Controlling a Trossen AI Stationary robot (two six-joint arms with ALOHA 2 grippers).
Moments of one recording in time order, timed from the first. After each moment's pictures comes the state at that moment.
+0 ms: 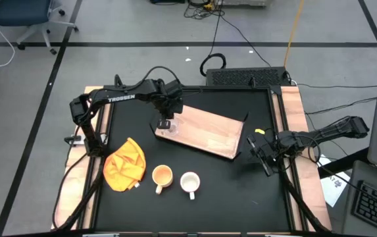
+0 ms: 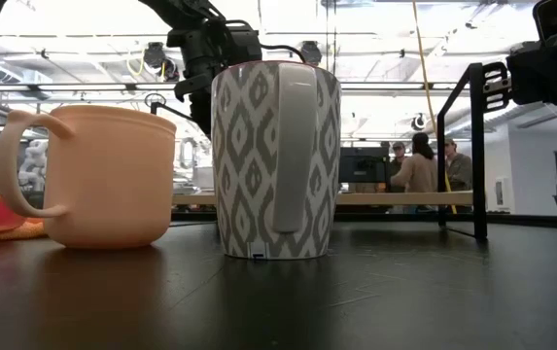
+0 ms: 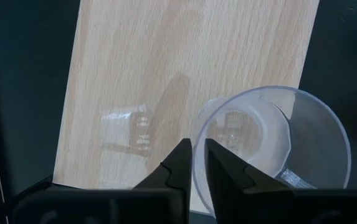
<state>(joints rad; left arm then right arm) 0.42 1.78 1.47 -0.98 0.15 0.52 0.21 0.39 0.02 0.30 -0.24 -0.07</state>
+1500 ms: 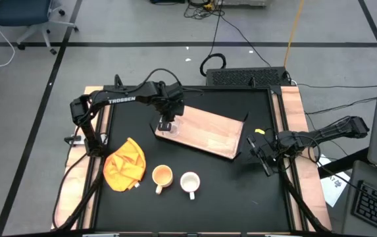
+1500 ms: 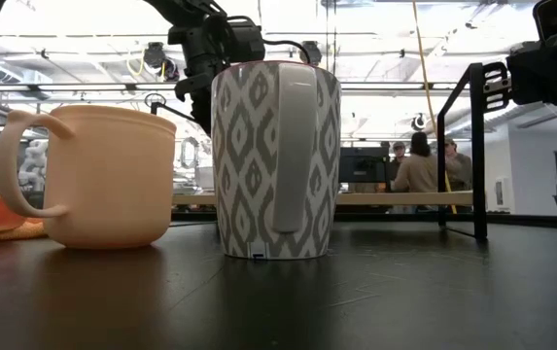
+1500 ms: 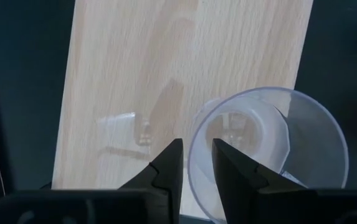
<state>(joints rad) 0.39 1.78 1.47 -0.97 0.13 0.52 0.21 0.39 0.02 0.30 -0.24 -0.07</state>
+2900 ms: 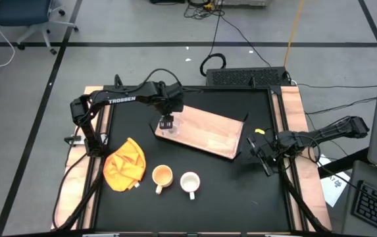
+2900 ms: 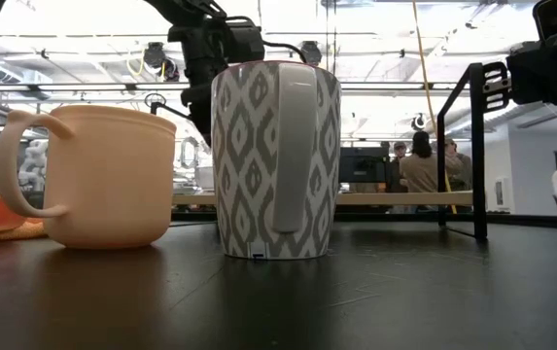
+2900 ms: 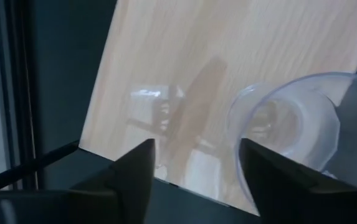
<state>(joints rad) 0.39 1.78 1.47 -0.98 -0.02 0.38 0.21 0.39 0.01 0.30 -0.24 -0.07</state>
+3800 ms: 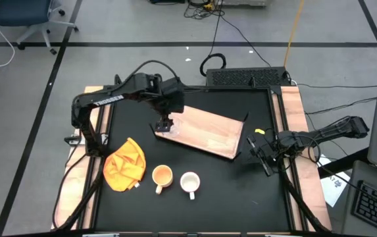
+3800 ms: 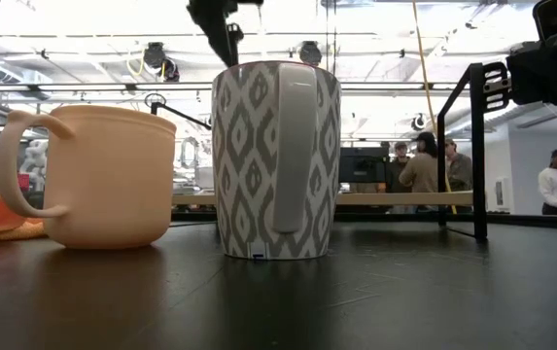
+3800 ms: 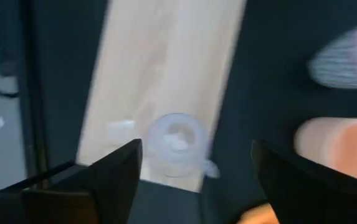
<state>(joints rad) 0.22 1.78 1.98 -1.41 0.07 0.30 0.21 0.39 0.01 0.30 -0.24 -0.07</state>
